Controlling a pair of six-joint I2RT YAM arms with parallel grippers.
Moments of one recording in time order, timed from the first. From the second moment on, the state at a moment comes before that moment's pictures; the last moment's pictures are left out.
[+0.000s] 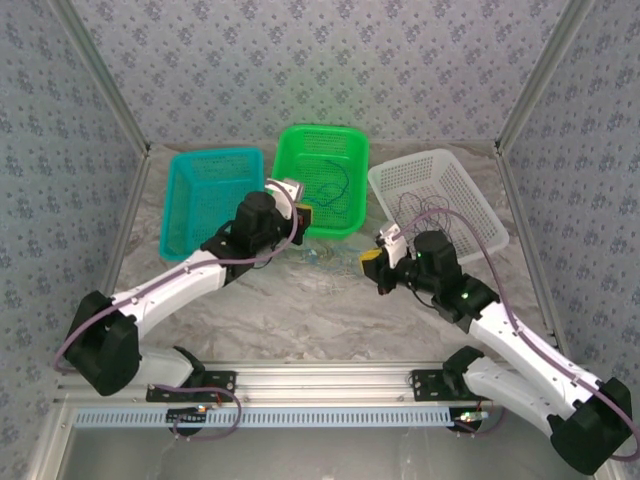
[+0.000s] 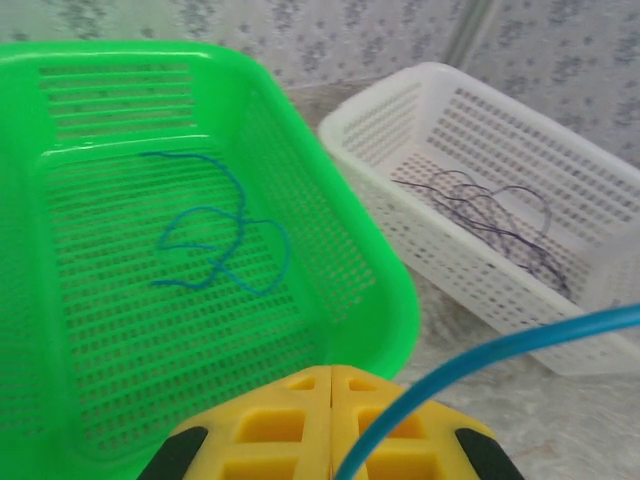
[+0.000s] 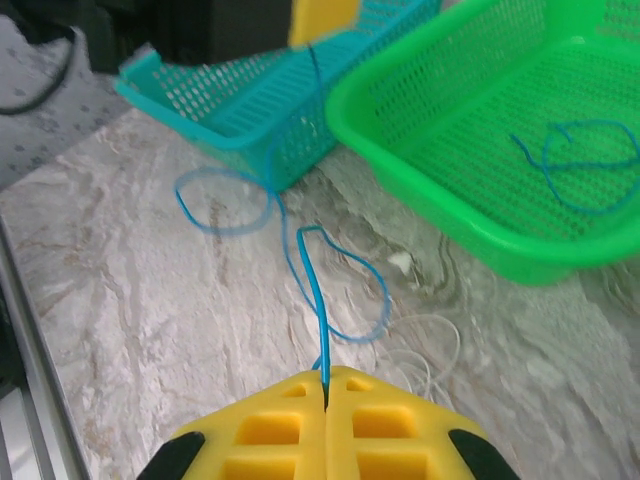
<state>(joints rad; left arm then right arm) -0.68 1.33 0.92 0.04 0.00 -0.26 0.60 0.84 0.63 -0.26 -0.31 0.08</state>
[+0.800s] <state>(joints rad) -0.63 1.16 0.96 0.21 0.11 -0.24 0.53 0.77 0.55 -0.41 -0.32 0.27</state>
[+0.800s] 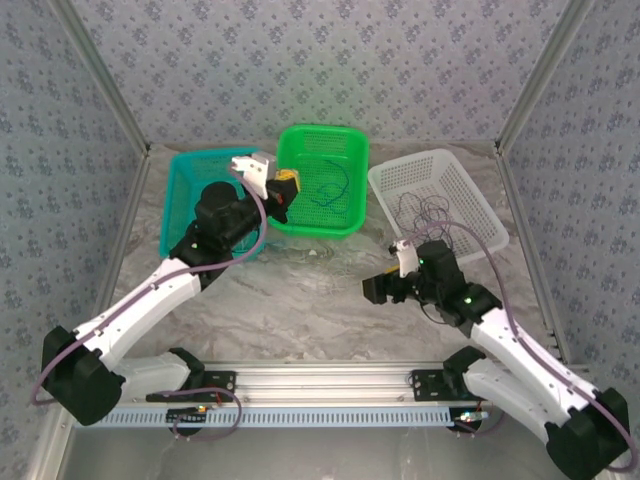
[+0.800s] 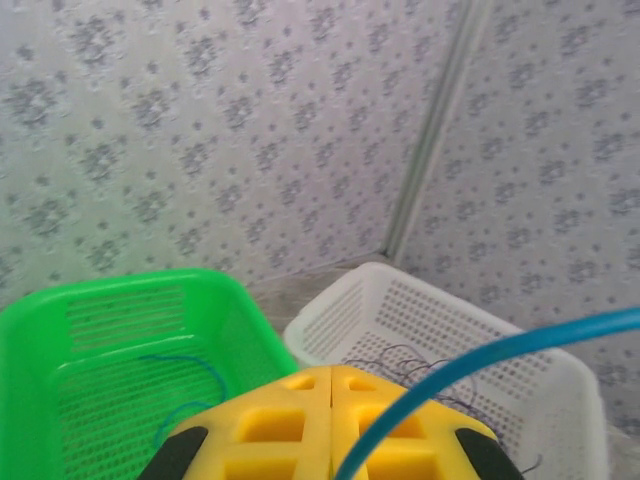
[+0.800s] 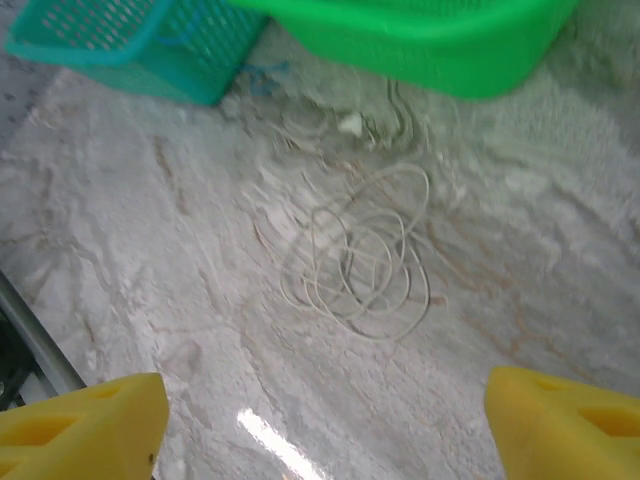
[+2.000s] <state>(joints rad) -0.65 1.14 0.91 0.36 0.49 -0.31 0.63 1.21 0.87 -0.08 -0.55 -0.08</state>
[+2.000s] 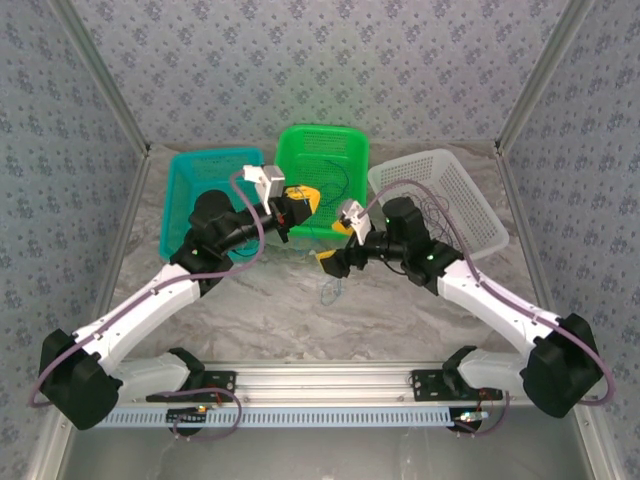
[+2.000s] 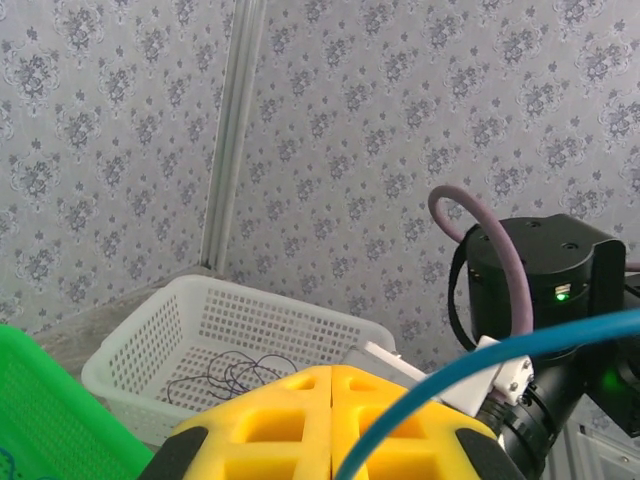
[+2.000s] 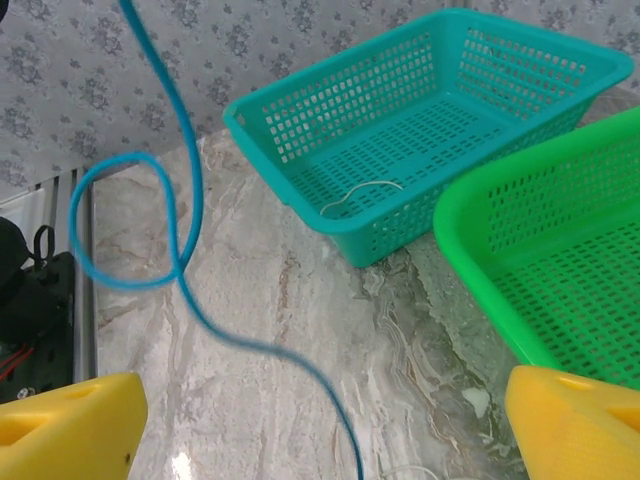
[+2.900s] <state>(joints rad) -0.64 1.14 0.91 0.28 0.26 -0.31 0.73 1.32 1.07 -0.27 -0.58 -0.22</state>
